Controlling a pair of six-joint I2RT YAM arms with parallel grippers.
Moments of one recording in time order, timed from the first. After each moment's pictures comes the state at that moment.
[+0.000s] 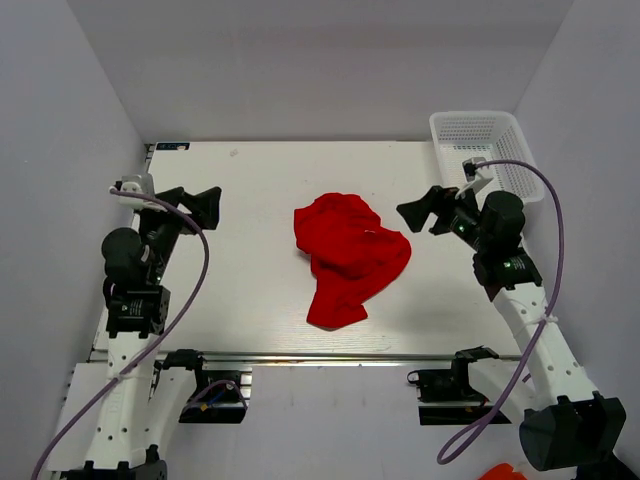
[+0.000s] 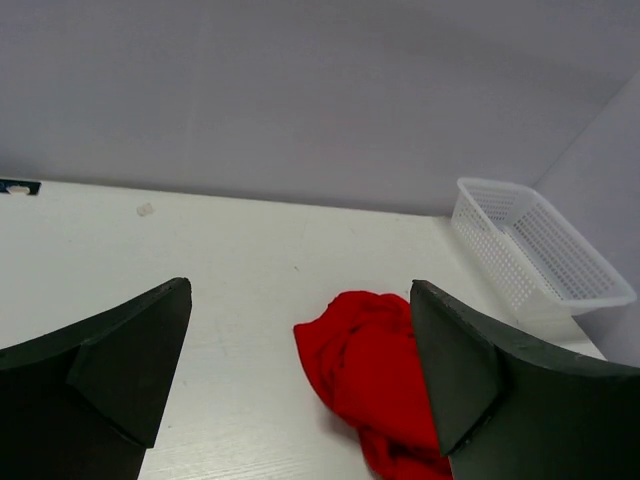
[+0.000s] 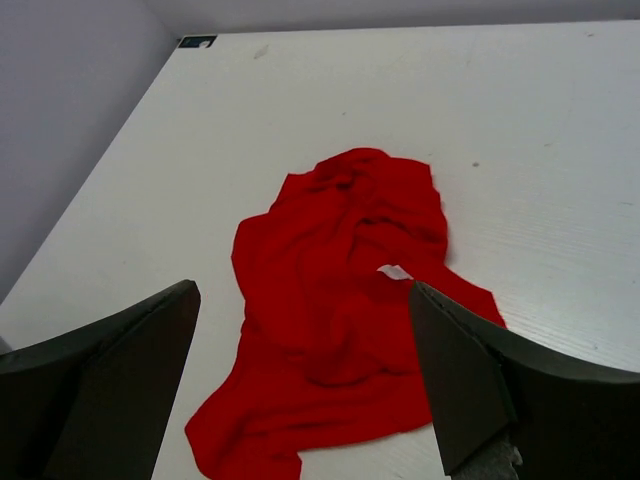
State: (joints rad) left arm -0.02 0.64 0.82 -0.02 0.21 -0.34; right arm 0.17 0.92 0.84 -0.10 -0.41 0.33
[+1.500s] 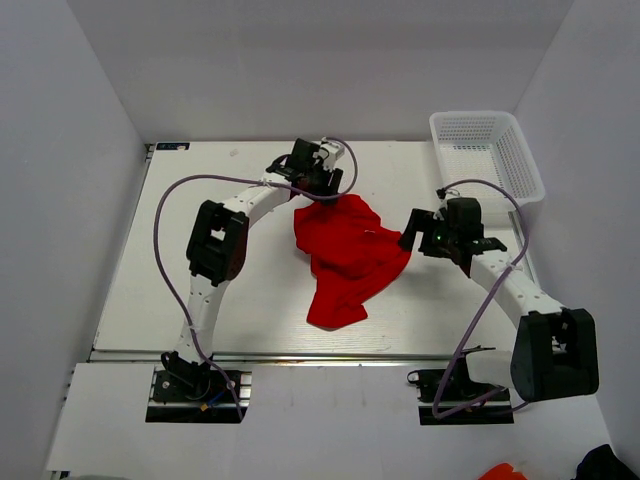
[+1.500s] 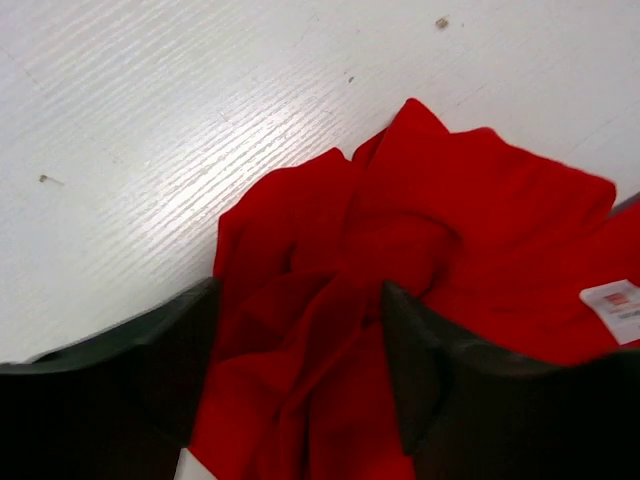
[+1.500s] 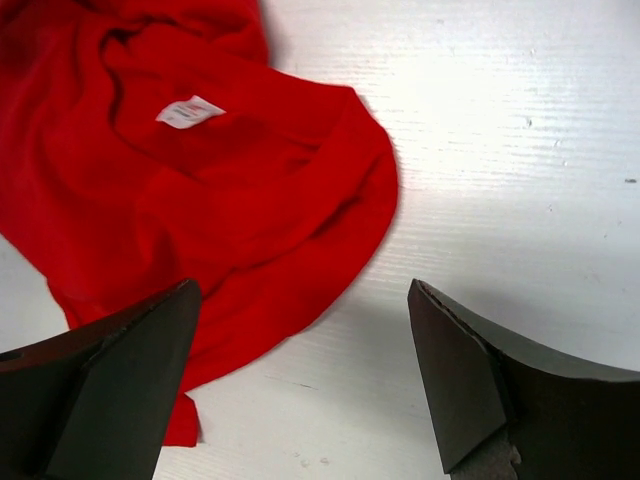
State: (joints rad) left arm -0.50 2.29 1.89 -0.35 0.21 0.03; right arm 0.17 1.24 0.75 -0.24 -0.22 0.30
